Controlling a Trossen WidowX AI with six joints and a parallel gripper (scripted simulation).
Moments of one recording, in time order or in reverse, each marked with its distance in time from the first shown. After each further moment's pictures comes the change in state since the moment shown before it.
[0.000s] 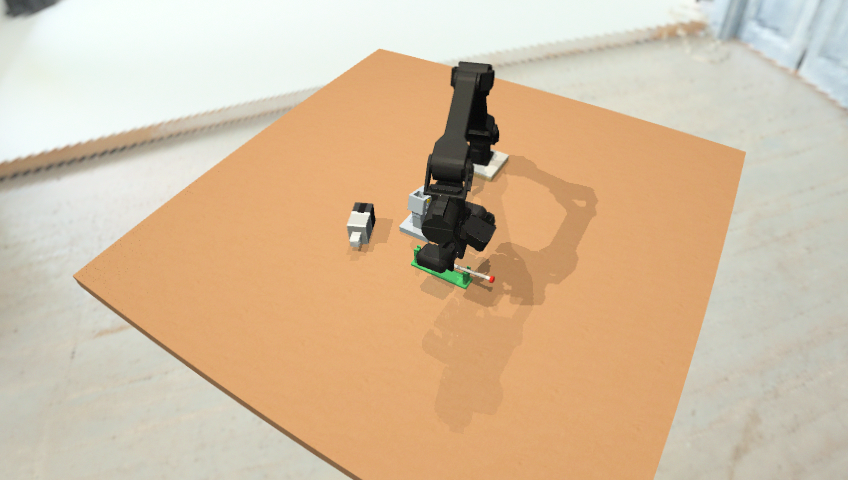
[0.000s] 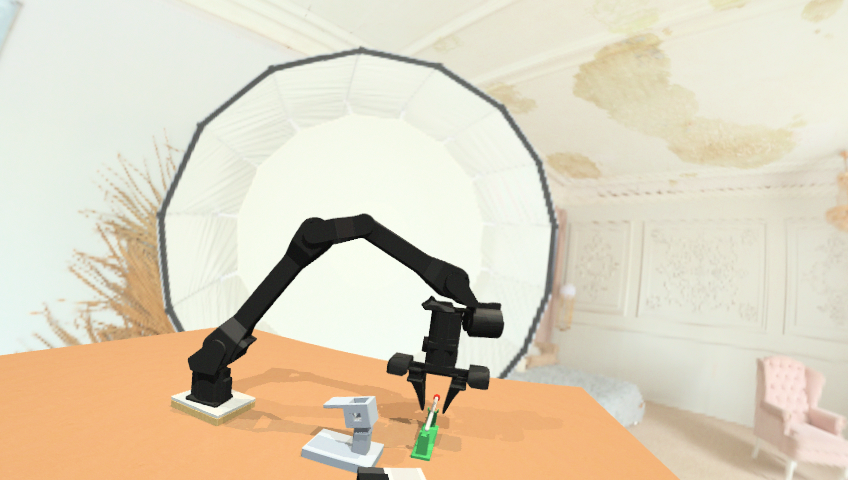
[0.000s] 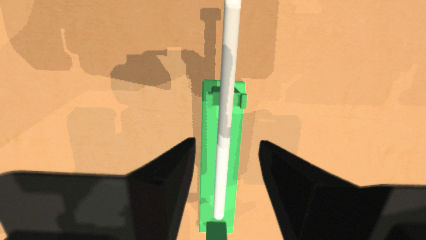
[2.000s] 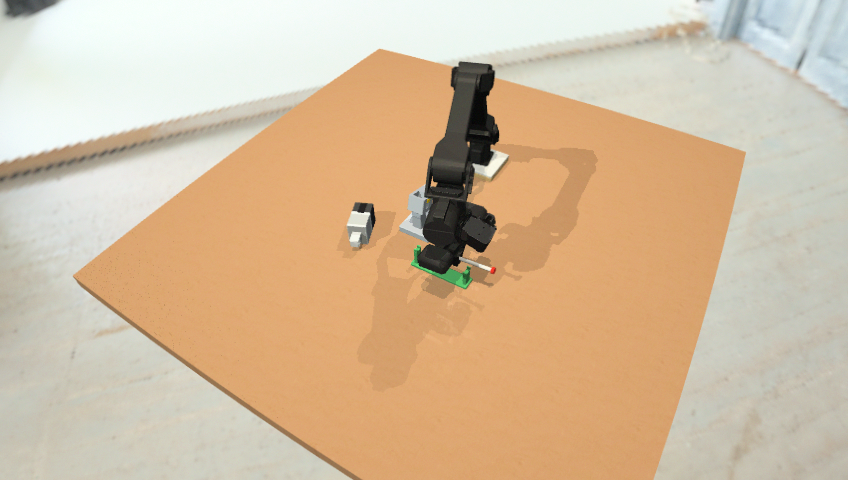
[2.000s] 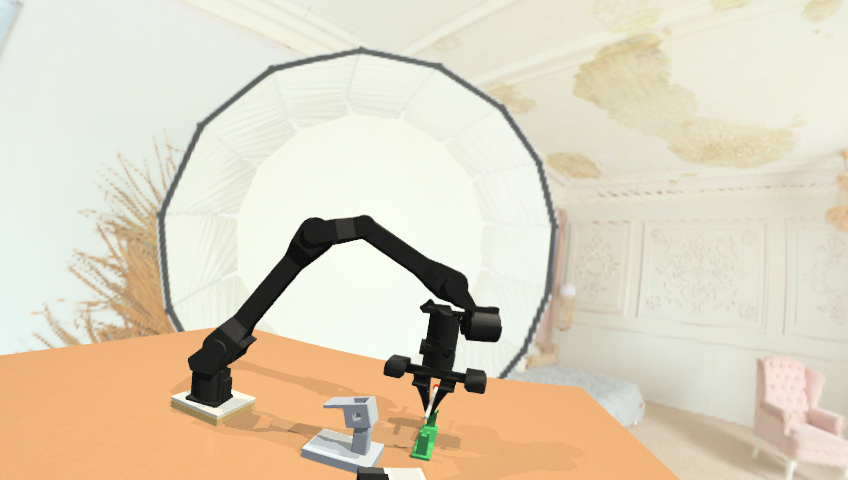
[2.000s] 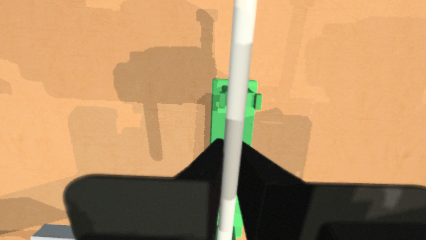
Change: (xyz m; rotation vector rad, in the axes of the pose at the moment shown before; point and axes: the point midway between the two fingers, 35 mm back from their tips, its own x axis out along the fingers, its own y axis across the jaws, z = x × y) arm 0.006 0.006 -0.002 0.000 0.006 0.018
